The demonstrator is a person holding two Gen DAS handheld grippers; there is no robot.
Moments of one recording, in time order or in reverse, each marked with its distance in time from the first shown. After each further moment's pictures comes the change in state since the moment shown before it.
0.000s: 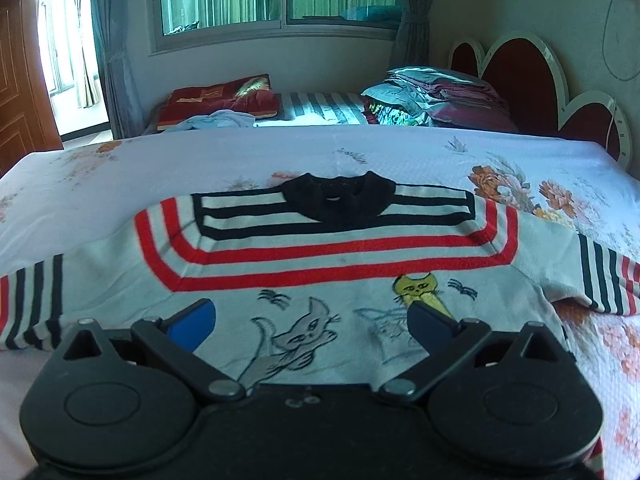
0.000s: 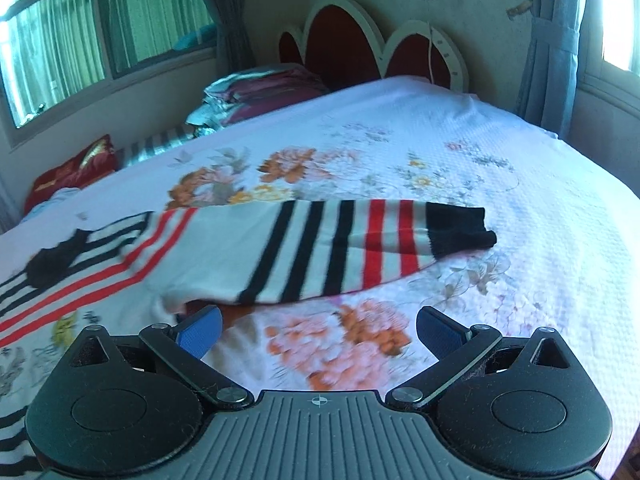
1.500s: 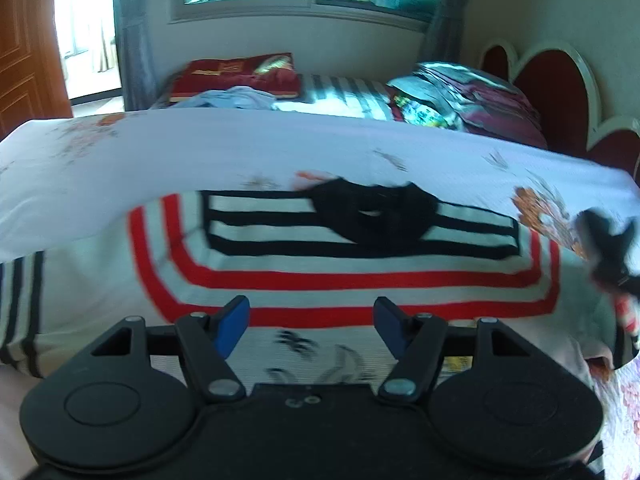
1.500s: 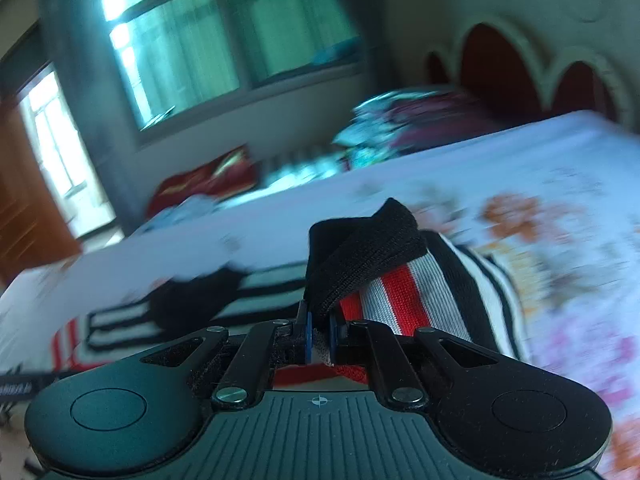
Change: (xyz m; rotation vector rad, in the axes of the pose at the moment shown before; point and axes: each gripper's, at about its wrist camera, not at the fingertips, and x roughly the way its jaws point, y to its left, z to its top) left arm 0.057 0.045 0.033 -0.113 0.057 0.015; right arm 0.071 0.175 0.032 -0.147 -0.050 0.450
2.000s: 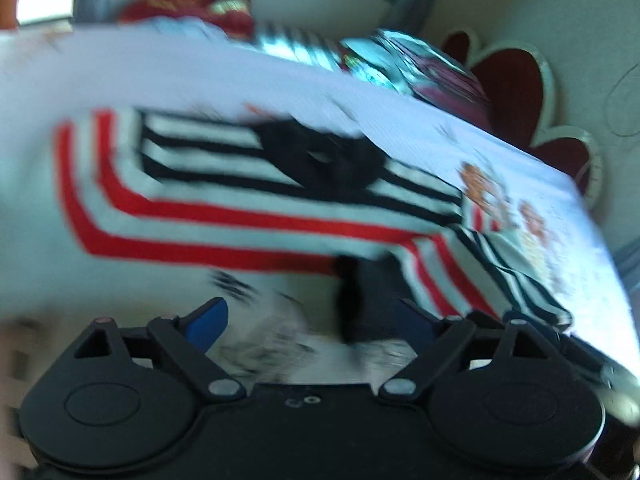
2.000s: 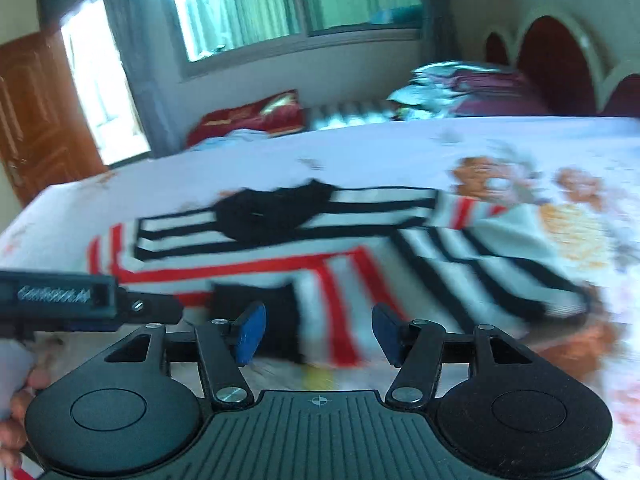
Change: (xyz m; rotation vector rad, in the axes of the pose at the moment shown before) left arm 0.040 0.004 -0.015 -0.110 0.175 -0.309; right arm 0.014 0.060 -0.051 -0.131 0.116 0.002
